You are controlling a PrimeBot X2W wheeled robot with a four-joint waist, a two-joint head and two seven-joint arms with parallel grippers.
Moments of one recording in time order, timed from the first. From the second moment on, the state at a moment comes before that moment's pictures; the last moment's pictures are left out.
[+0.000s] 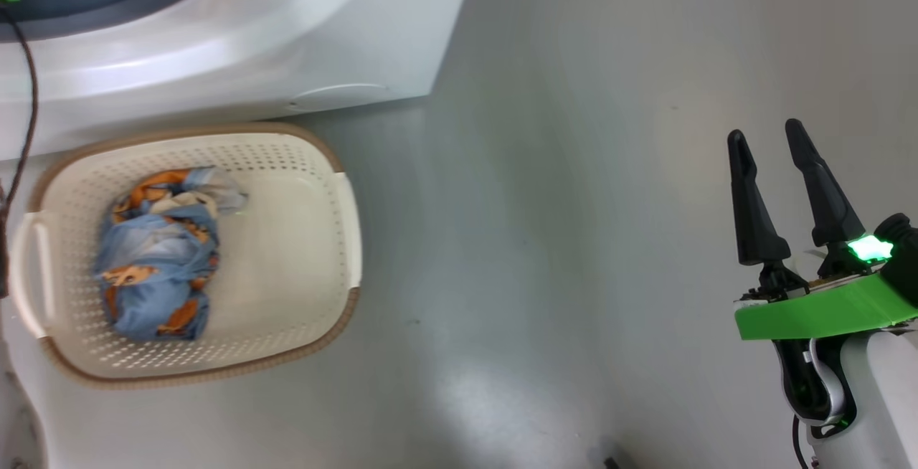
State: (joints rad) left arm -1.25 0.32 -0.05 0.84 -0.25 -0.13 -0.26; right arm -0.27 -0.20 0.10 0.05 0.43 0.13 -0.25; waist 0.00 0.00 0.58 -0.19
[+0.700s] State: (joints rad) left arm -1.10 0.27 0.04 0.86 -0.23 -0.13 -0.26; right arm -0.28 -0.21 0.10 0.05 0.43 0.13 -0.25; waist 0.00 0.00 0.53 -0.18
